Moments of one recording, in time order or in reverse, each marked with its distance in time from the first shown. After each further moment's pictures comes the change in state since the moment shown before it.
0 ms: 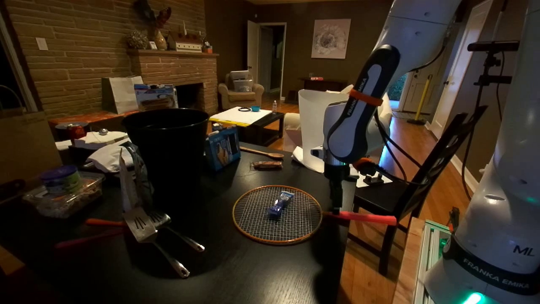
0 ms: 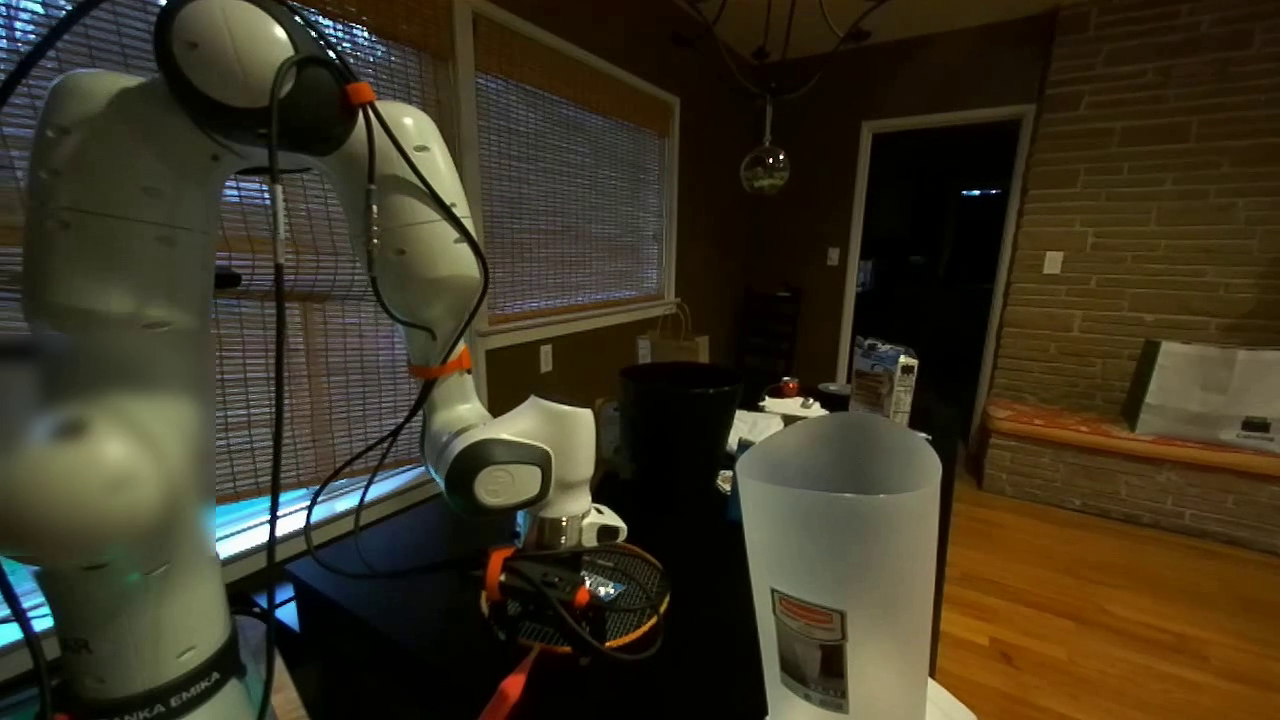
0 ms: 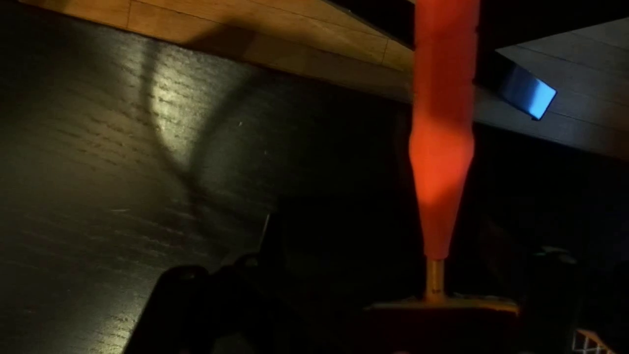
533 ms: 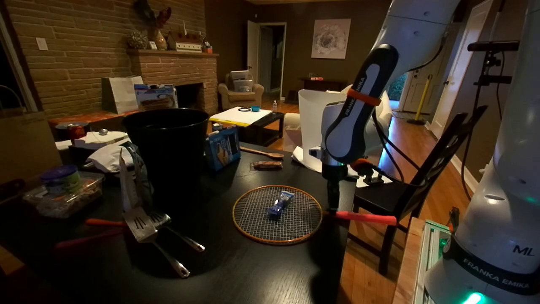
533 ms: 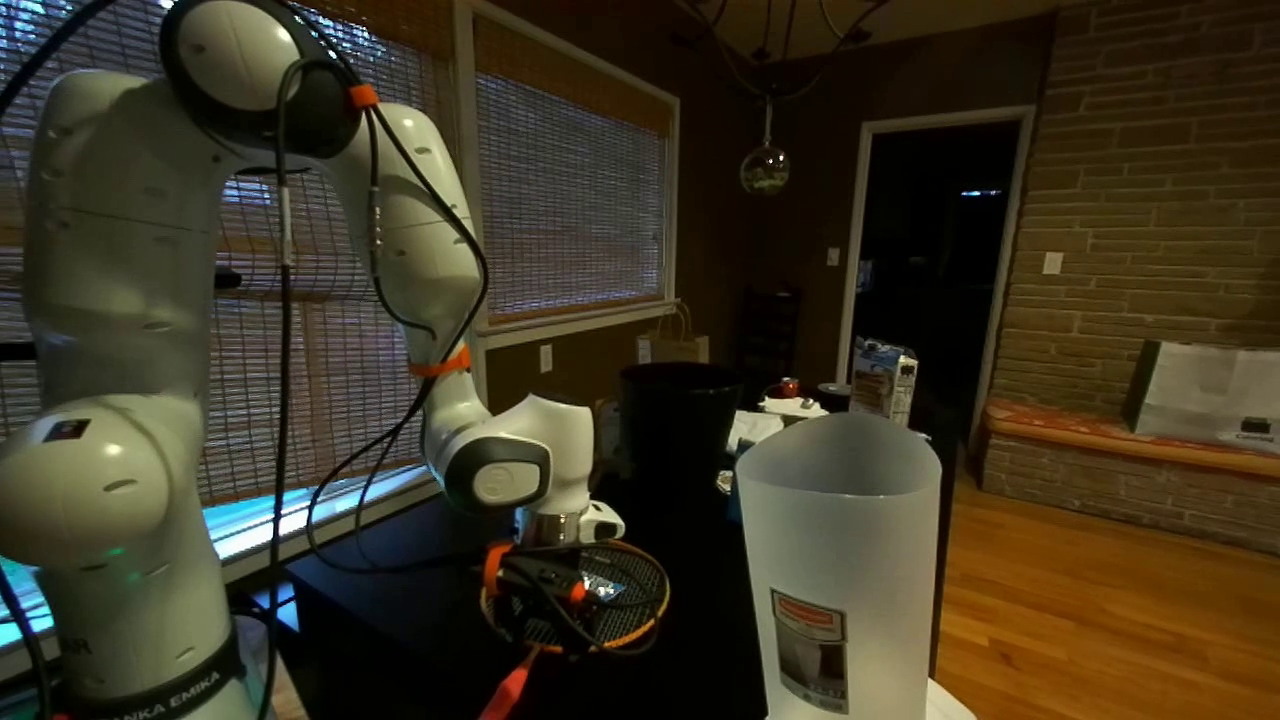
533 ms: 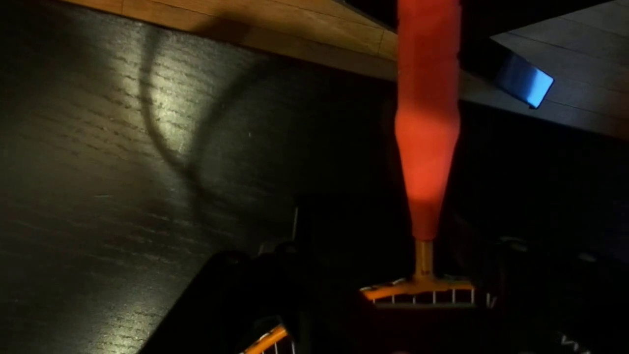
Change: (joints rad) arm -0.006 0.000 0.031 0.001 0.026 0.004 0.017
